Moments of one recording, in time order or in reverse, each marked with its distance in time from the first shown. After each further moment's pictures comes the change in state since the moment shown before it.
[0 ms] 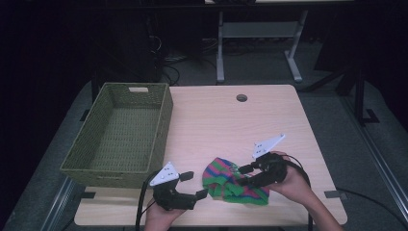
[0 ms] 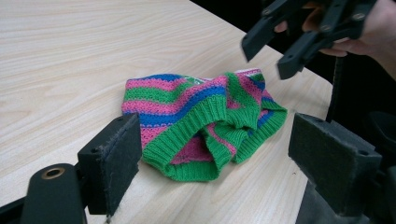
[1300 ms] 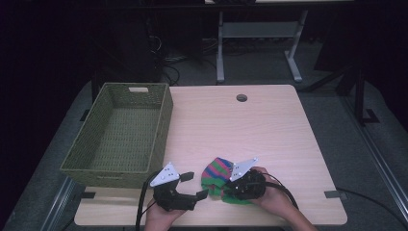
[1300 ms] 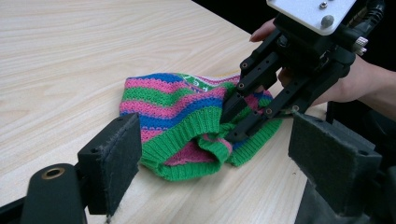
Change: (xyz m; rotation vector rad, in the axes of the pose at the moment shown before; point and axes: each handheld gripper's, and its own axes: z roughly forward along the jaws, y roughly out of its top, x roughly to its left) left arm -0.001 -0.001 0.000 0.000 -0.001 0.002; right arm 0.019 -0.018 0.072 0.118 -0.157 -0.158
